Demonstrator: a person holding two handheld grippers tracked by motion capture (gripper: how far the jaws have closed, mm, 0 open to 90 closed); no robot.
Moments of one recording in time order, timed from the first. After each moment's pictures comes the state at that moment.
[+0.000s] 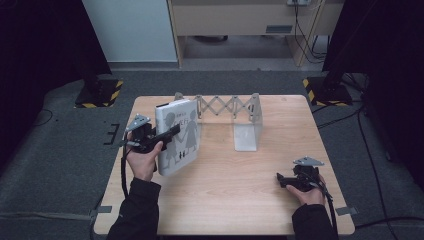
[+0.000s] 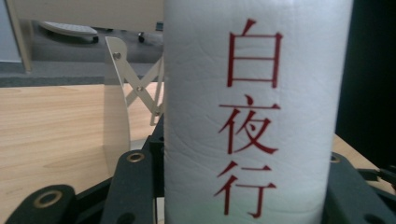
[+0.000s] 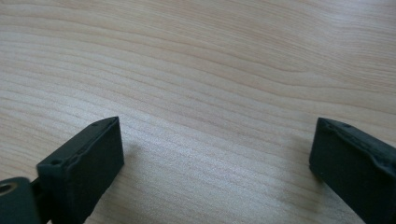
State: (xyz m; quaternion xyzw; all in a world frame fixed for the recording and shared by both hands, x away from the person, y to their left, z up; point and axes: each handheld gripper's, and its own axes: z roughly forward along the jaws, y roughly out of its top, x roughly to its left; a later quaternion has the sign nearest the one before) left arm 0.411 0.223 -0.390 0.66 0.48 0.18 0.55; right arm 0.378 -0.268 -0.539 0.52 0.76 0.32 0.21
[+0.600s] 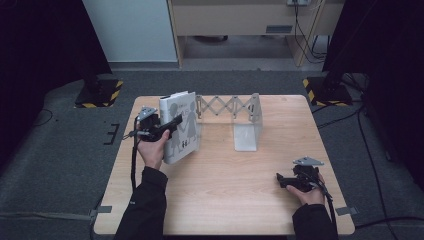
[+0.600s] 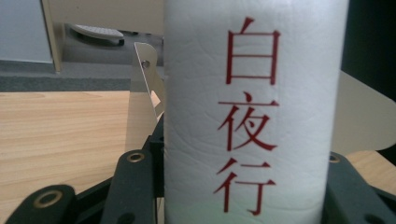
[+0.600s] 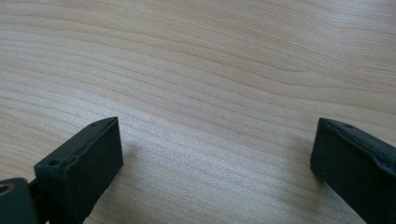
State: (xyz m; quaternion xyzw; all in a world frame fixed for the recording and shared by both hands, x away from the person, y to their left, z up) left arm 0.453 0.213 -0.407 0.64 0.50 0.22 0.53; right arm 0.378 -0.268 -0.539 0.52 0.76 0.32 0.21
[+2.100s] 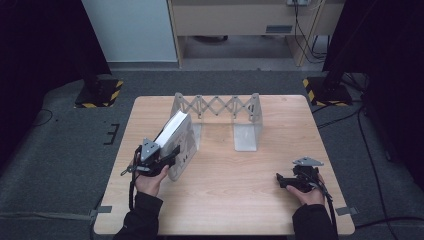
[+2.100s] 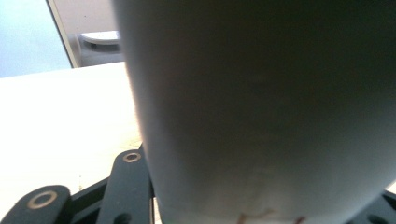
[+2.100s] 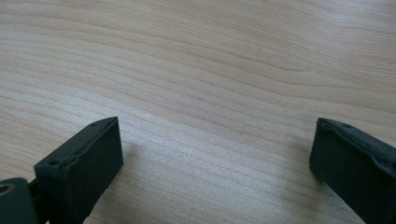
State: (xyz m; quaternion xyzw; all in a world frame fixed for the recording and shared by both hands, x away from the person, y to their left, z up) left arm 0.370 0.214 -0.453 0.69 0.45 0.28 0.49; right arm 0.377 -0.267 -0.539 0.52 0.76 0.32 0.22
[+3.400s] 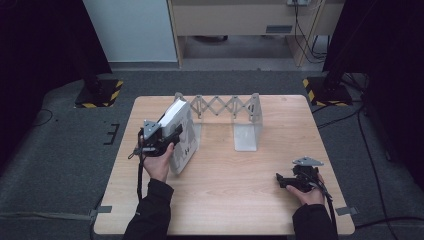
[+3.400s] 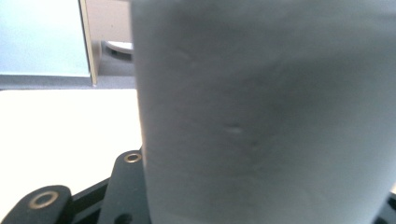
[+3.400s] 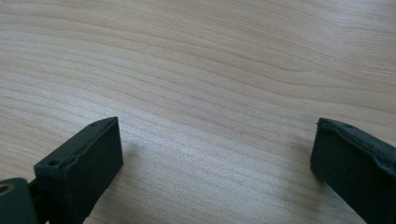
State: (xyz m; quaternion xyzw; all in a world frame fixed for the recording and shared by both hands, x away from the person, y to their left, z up) left arm 0.416 0.199 -0.424 0.62 0.51 0.28 0.52; right arm 0.377 -0.267 -0.539 0.52 0.76 0.32 0.21
